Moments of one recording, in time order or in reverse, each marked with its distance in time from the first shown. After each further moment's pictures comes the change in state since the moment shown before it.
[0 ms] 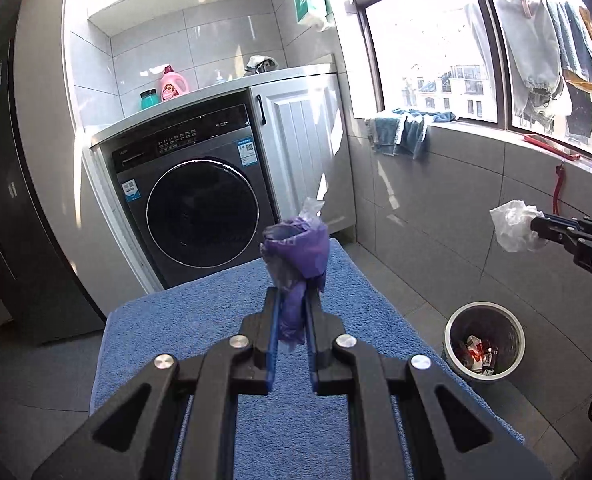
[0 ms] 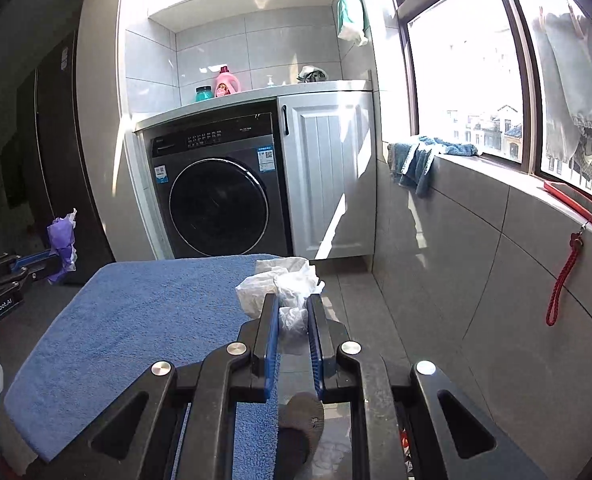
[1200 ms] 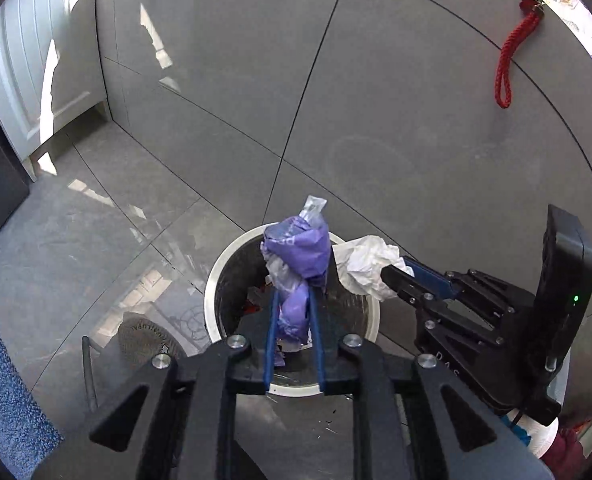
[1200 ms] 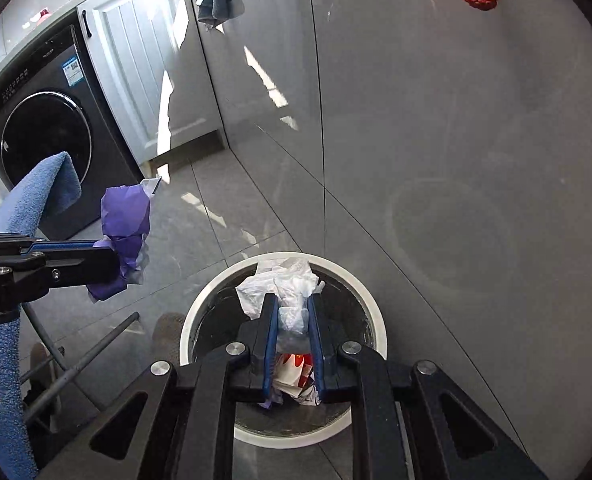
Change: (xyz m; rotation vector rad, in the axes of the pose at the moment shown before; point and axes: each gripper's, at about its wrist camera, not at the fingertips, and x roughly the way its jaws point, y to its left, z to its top) left arm 0.285 -0.304 -0.021 0.119 0.549 -0.753; right arm 0.131 -0.203 -0.156 0.312 0.395 -0.368
